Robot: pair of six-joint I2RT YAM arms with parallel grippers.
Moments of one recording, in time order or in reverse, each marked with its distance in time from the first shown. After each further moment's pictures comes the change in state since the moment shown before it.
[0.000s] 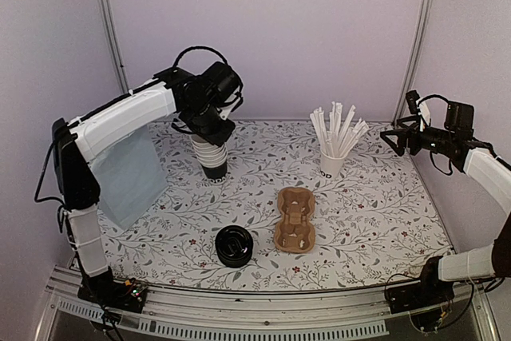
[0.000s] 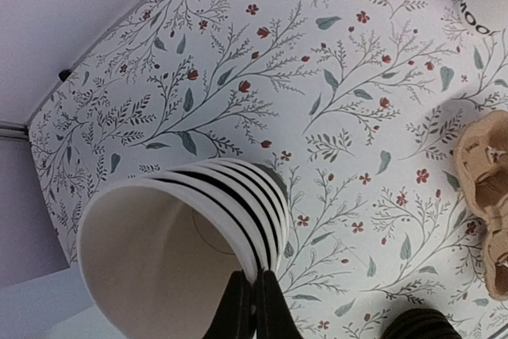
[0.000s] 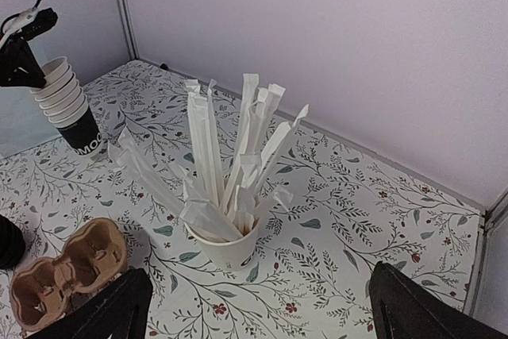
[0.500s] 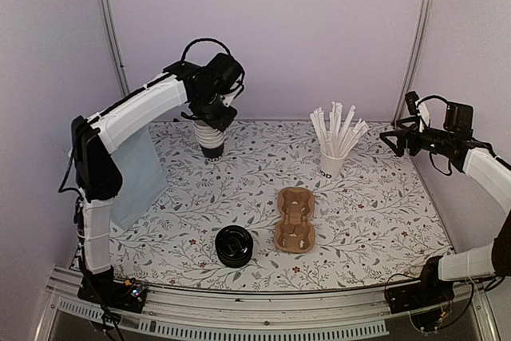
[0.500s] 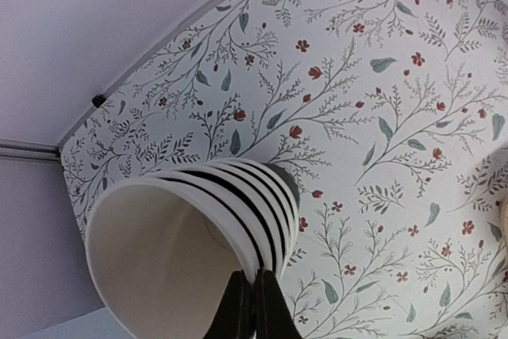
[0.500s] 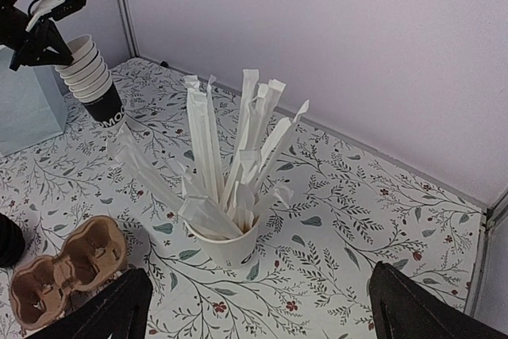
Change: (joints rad) left arm 0.075 0.174 0.216 0.003 -0.067 0.104; right arm 0.000 0.004 -0.002 -0.002 0.000 -0.005
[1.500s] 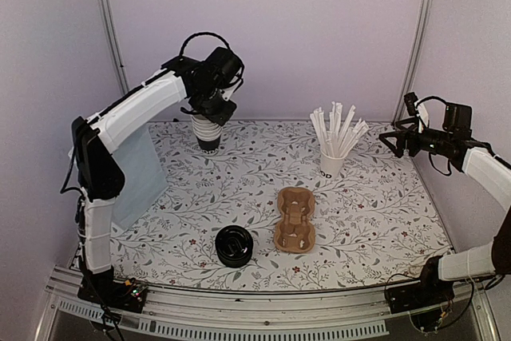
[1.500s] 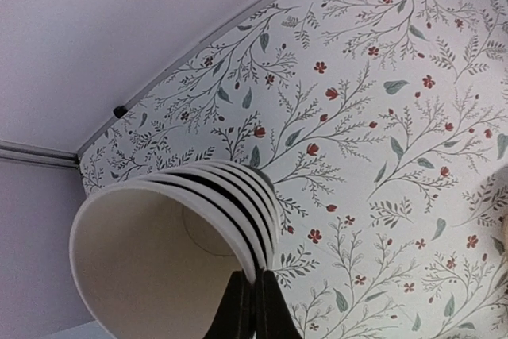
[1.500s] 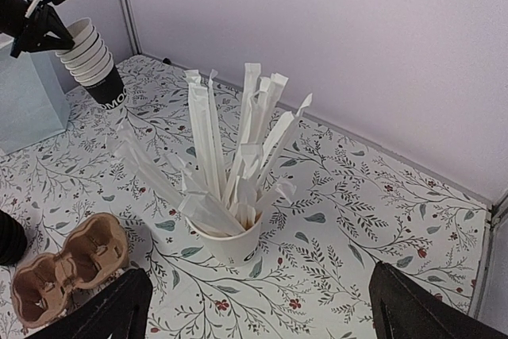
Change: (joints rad) left arm -0.003 0.019 0.097 -0.015 -0.079 0.017; right arm 0.000 0.015 0.000 -0.006 -0.008 -0.004
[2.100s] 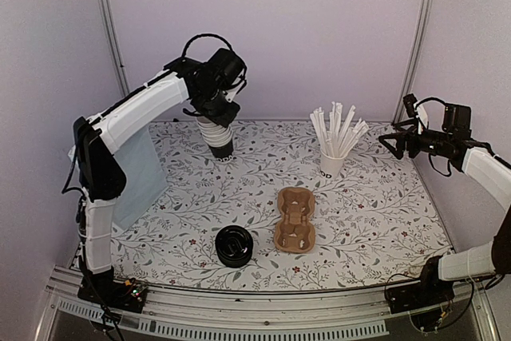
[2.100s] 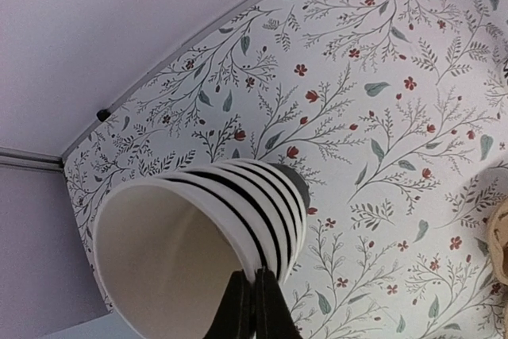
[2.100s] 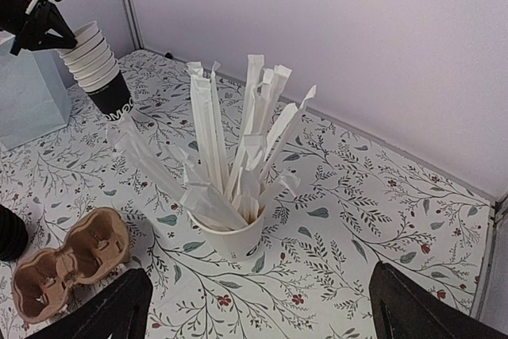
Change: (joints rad) left arm -0.012 0.010 0.000 0.008 0.067 -0.022; right arm 0.000 0.004 0.000 -0.021 -0.003 -0.014
